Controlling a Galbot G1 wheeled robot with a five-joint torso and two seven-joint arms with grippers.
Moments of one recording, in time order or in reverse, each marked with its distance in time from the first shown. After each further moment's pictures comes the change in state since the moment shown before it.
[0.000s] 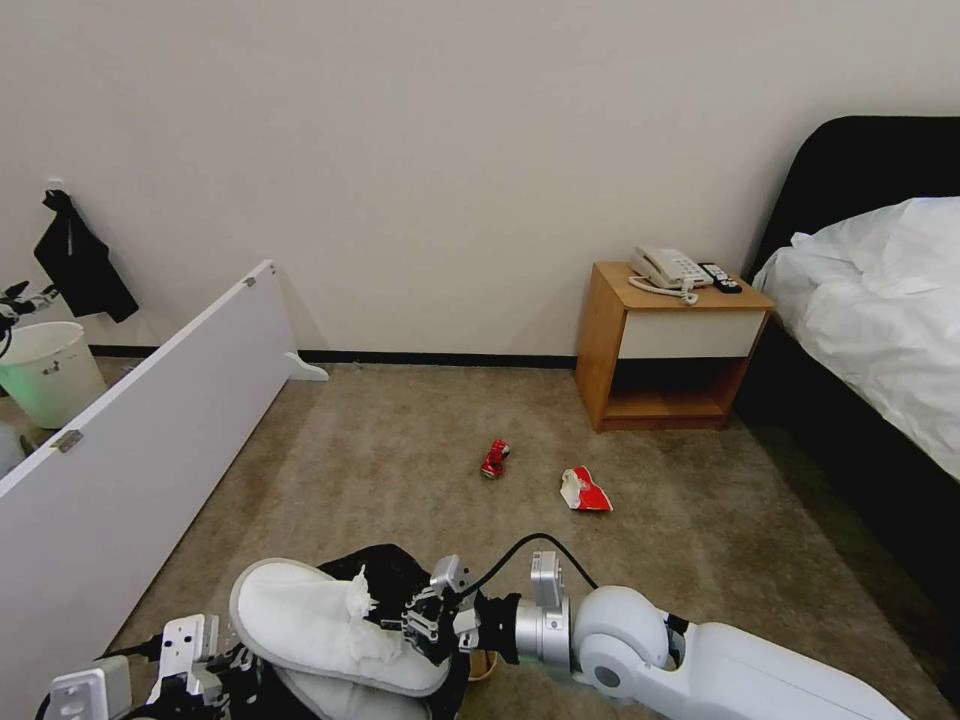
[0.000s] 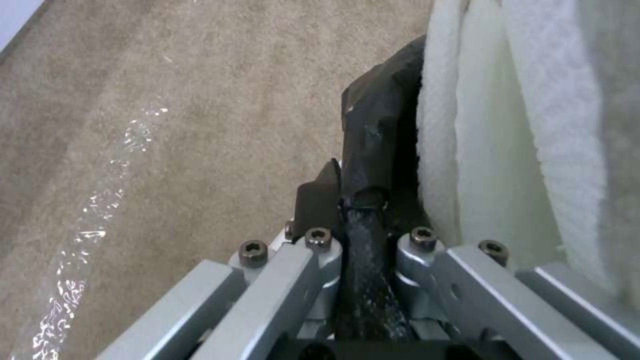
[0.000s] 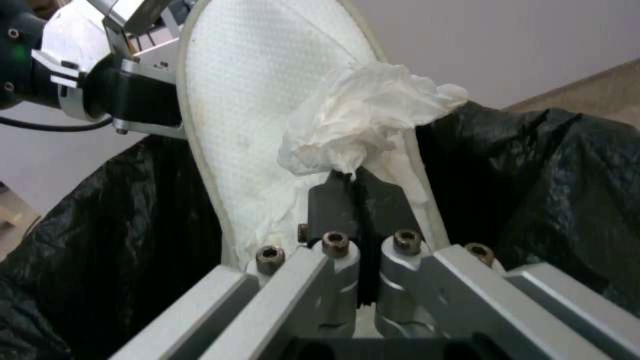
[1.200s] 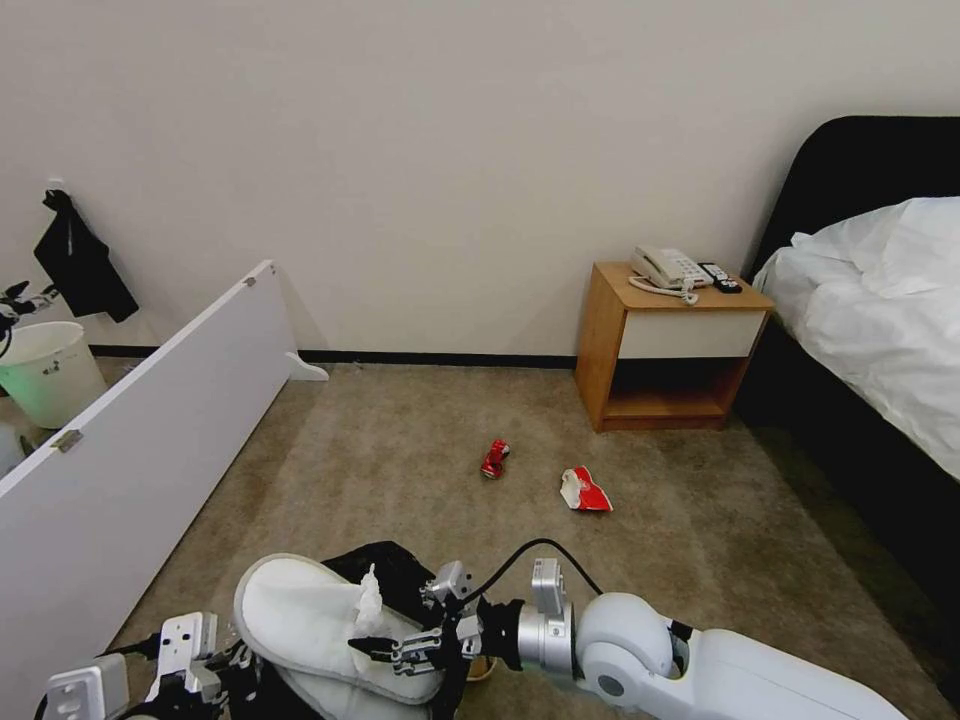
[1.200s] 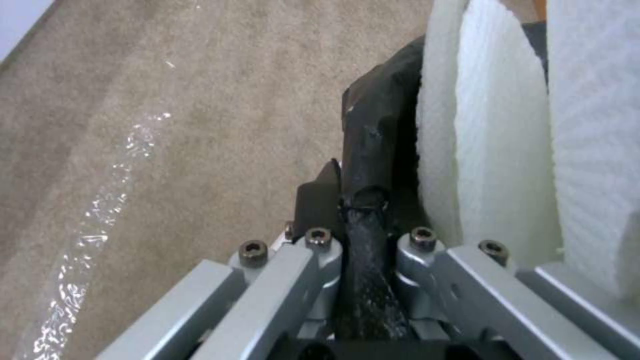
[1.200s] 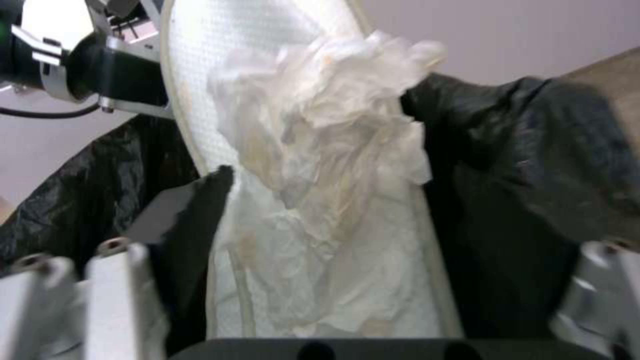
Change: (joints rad) left arm -0.006 0.001 -0.011 0.000 -0.007 0.000 -0.003; right arm -0.017 -0.018 0.012 0.020 -0.017 -0.006 0.031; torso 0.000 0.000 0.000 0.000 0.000
